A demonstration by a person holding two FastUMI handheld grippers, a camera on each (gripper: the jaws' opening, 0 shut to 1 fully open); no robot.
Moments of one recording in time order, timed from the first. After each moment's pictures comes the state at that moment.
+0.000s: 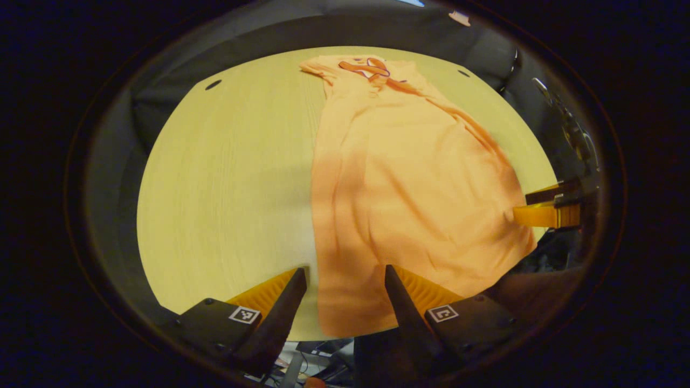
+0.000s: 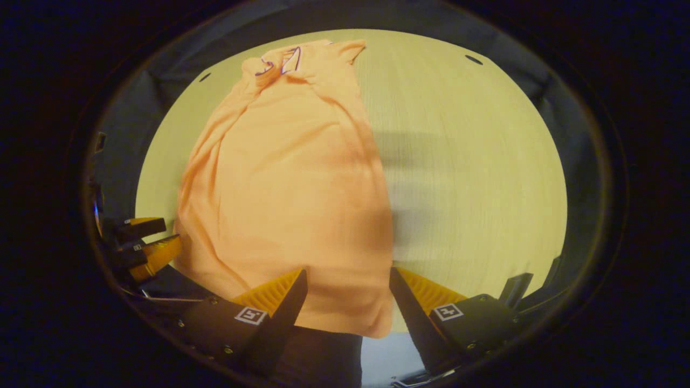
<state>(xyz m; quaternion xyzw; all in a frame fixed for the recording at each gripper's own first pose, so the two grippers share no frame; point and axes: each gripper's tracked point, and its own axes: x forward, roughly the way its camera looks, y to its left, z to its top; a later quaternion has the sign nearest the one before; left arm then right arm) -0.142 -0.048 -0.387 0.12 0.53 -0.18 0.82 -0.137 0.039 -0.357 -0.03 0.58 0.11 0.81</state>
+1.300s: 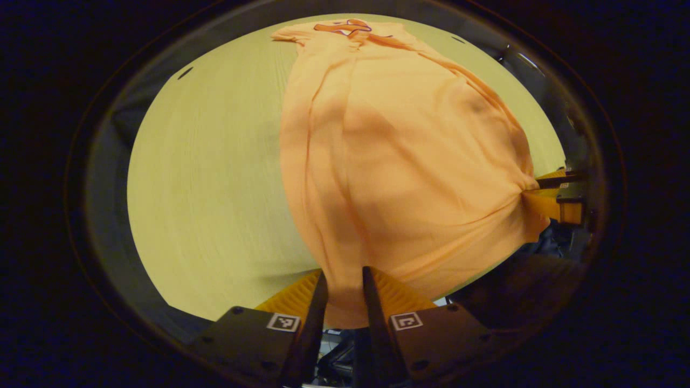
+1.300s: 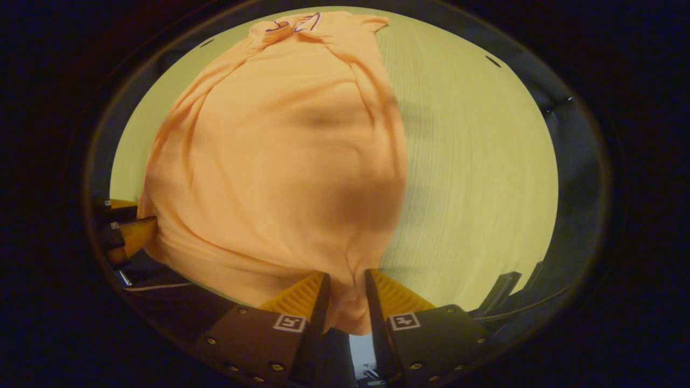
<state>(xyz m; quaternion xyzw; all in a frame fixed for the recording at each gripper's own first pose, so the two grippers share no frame) -0.151 -0.063 -0.408 0.15 0.59 -0.19 0.77 -0.141 0.035 -0.377 -0.10 0.61 0.07 0.78</state>
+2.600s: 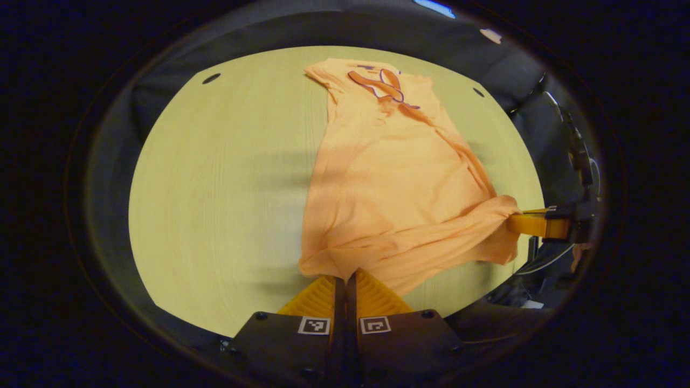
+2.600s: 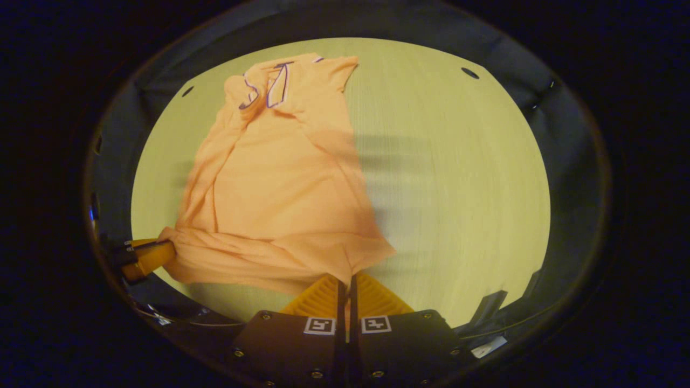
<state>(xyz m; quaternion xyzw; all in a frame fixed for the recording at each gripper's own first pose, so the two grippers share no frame) -0.062 -0.085 -0.324 0.04 0.53 -0.17 0.83 -0.051 0.046 -0.291 -0.01 0.55 0.07 0.83</state>
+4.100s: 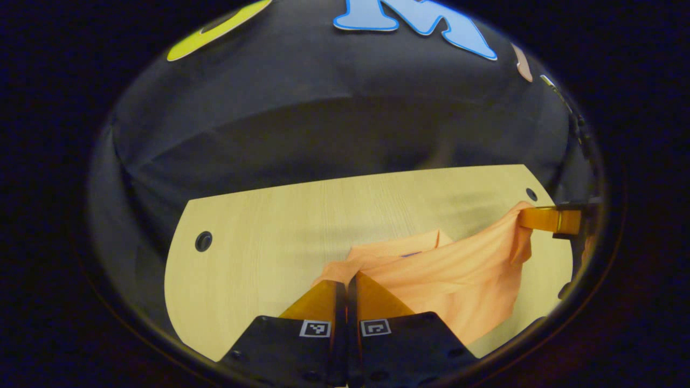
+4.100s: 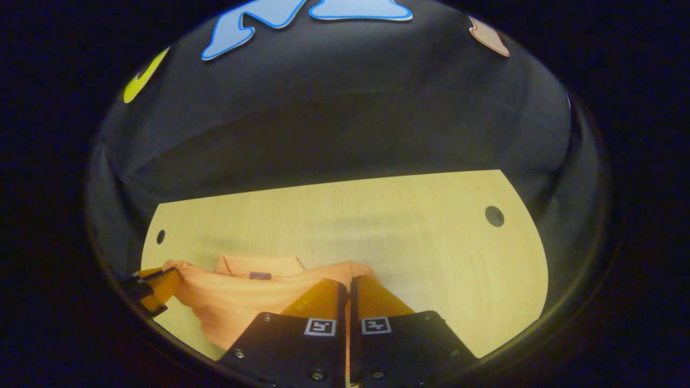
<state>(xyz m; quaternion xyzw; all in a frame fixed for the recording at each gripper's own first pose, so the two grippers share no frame) 0.310 -0.166 -0.183 0.08 0.30 -0.13 0.94 0.300 0.070 -0.155 0.05 0.31 0.03 0.95</state>
